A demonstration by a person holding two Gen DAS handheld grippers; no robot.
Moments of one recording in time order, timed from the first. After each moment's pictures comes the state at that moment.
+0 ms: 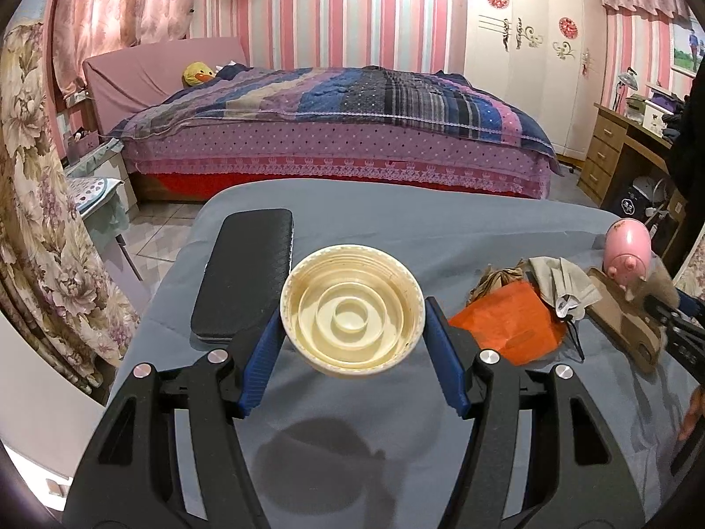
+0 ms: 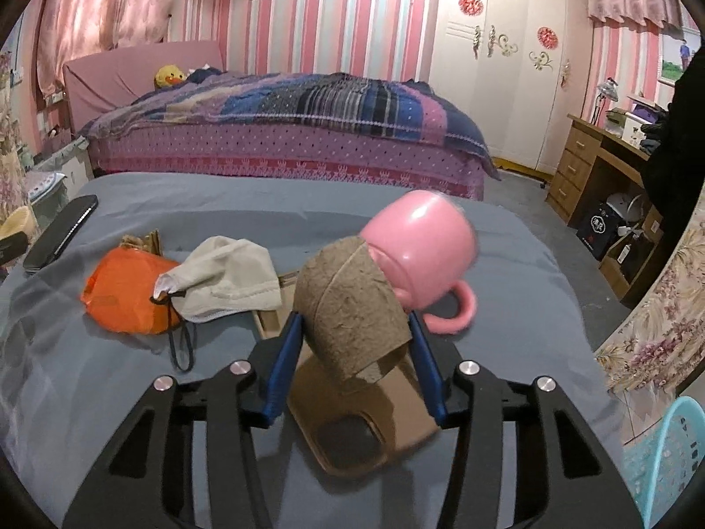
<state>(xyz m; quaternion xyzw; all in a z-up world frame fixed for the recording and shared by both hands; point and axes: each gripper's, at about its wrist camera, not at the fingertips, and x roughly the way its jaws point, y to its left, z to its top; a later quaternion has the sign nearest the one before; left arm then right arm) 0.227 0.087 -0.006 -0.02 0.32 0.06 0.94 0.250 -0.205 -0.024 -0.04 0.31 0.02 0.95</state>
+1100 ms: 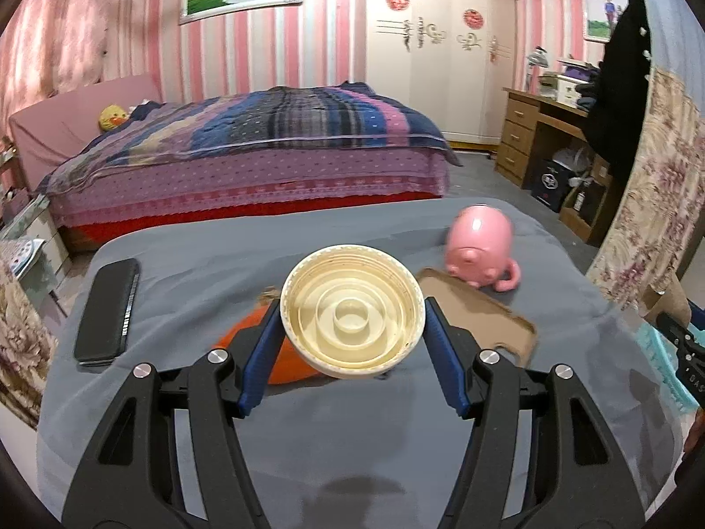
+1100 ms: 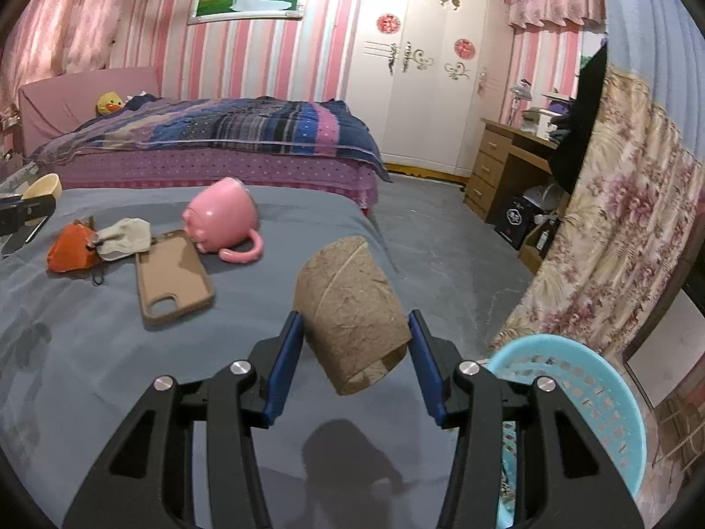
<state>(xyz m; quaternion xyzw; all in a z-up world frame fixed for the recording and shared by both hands) 0.208 -0.068 0.020 0.03 0.30 -0.08 0.95 0.130 -0.354 -0.004 -0.03 0.28 -0.09 0.96</state>
